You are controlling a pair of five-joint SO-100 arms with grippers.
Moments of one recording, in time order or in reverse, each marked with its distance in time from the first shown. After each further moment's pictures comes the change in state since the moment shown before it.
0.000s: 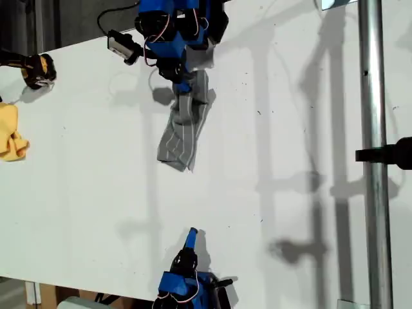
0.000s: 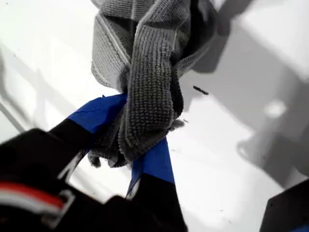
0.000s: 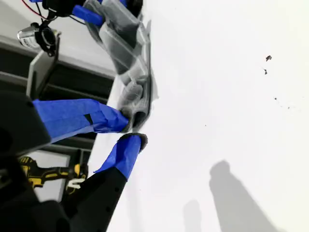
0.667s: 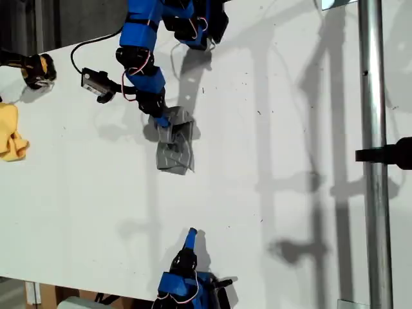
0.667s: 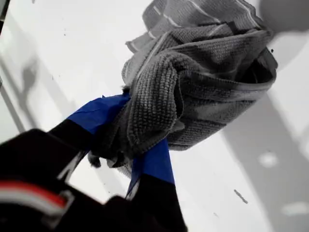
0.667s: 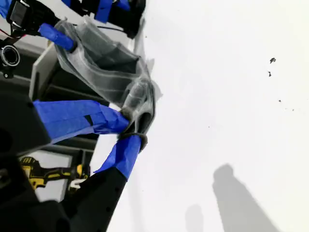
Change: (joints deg) arm 0 0.0 0.0 -0.5 0.0 0.0; arm 1 6.2 -33.0 -30.4 -13.2 -18.0
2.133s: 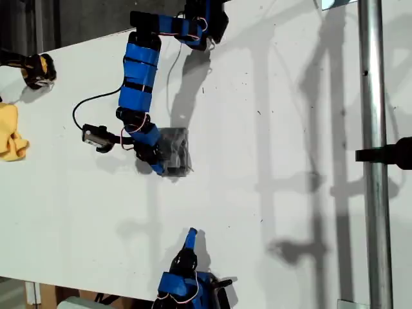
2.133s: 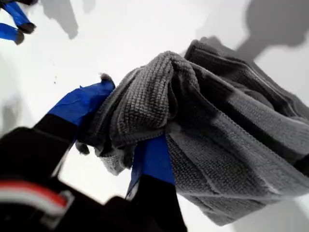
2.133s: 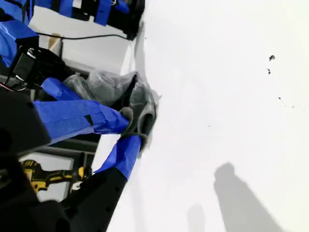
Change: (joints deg) arm 0 0.0 0.0 0.0 0.0 1.0; arm 1 1.2 -47.6 -40.2 -9.4 -5.9
